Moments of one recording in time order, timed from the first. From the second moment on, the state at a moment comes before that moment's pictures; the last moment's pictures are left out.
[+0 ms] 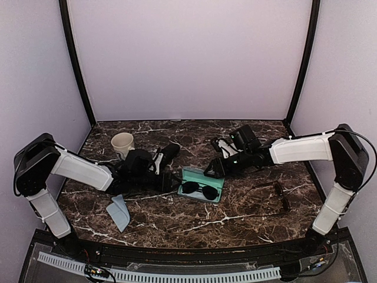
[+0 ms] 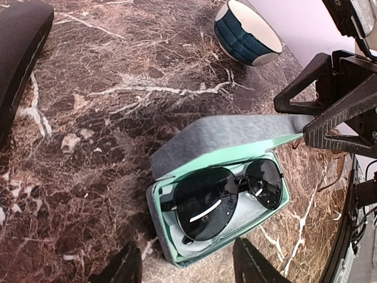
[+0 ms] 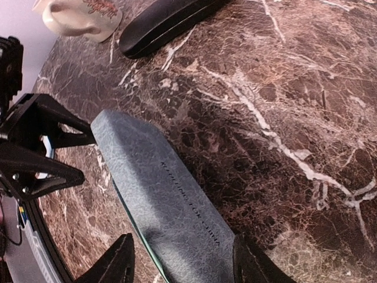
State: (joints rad) left arm -0.80 1.68 0.72 0.36 0.19 -0.52; right arm 0.70 1.71 1.03 -0.16 -0.38 0.33
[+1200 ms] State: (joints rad) left arm -0.87 1.76 0.76 0.26 0.08 -0.45; right arm 0.73 1.71 1.03 -0.16 -0.36 0.30
